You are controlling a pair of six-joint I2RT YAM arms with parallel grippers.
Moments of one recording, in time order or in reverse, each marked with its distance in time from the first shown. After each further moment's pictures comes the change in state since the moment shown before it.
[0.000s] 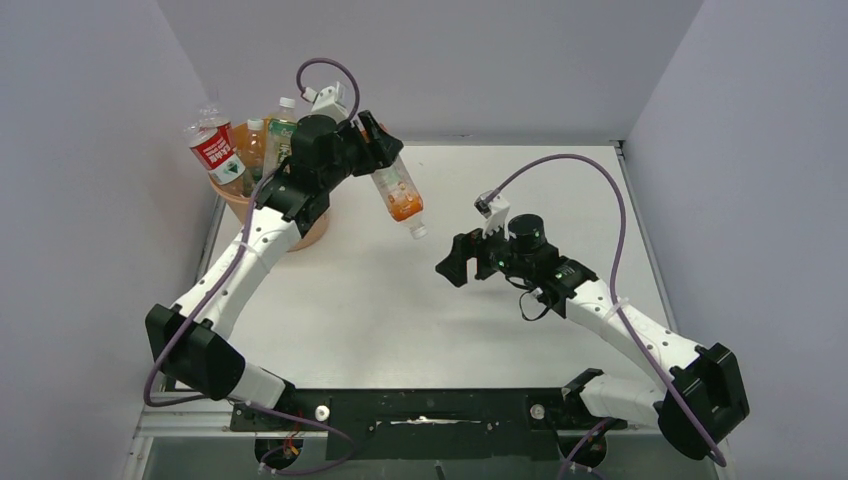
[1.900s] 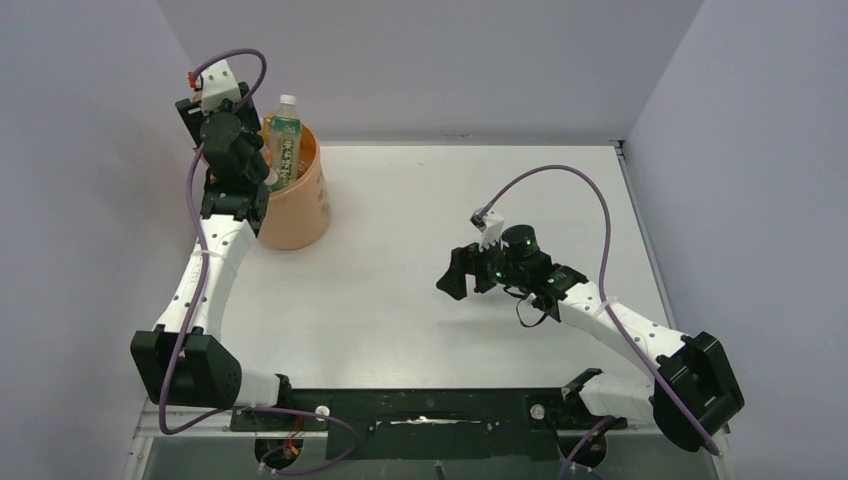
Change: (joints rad) left arm 0.383 -0.093 -0.100 0.427 -0.631 0.761; right arm 0.000 0.040 -0.095 0.018 -0.035 0.027
